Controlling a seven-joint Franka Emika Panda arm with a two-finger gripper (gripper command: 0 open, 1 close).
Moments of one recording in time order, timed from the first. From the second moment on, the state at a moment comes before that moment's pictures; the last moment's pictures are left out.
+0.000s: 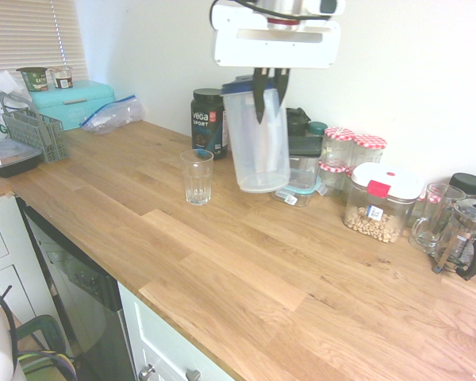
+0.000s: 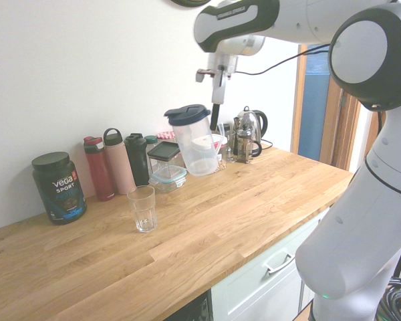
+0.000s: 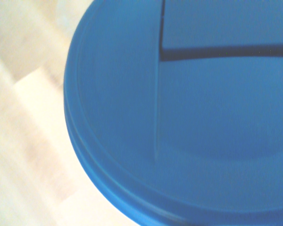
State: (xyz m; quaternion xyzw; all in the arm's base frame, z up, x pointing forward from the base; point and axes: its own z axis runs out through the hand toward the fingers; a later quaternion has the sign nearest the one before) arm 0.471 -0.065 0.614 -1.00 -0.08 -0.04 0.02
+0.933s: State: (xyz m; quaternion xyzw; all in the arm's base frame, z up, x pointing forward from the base) arm 0.548 0.079 0.590 -0.96 -0.20 0.08 -0.18
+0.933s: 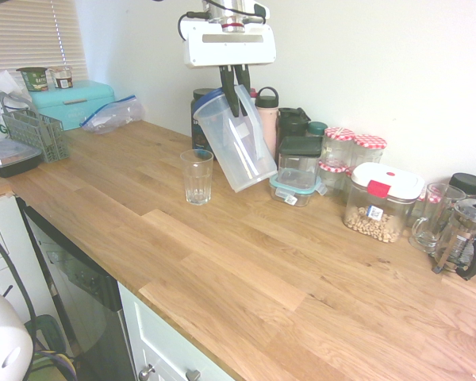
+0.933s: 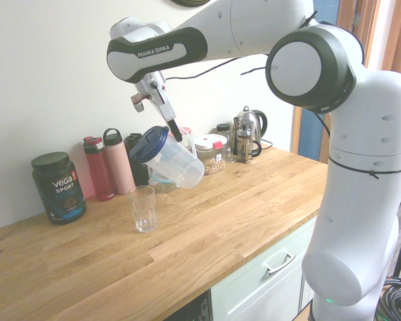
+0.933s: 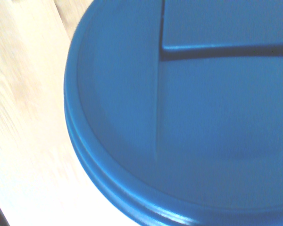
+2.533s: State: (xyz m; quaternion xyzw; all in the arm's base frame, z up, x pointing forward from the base) arm 0.544 0.120 0.541 -0.92 -0.25 0.12 -0.29
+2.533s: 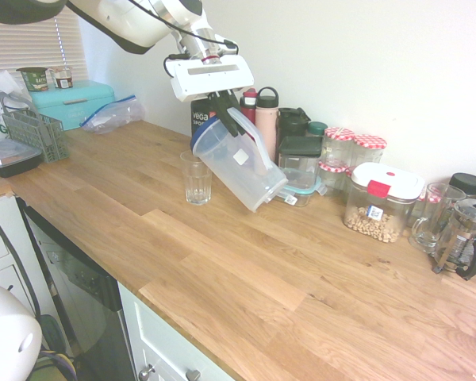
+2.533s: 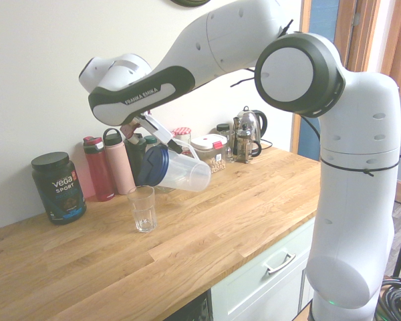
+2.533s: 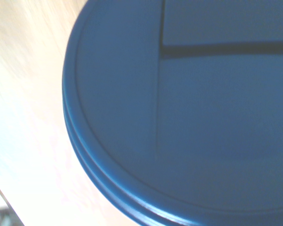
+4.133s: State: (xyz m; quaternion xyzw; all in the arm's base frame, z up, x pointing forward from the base) arm 0.412 -0.173 0.527 -0.96 0.23 -0.13 0.09
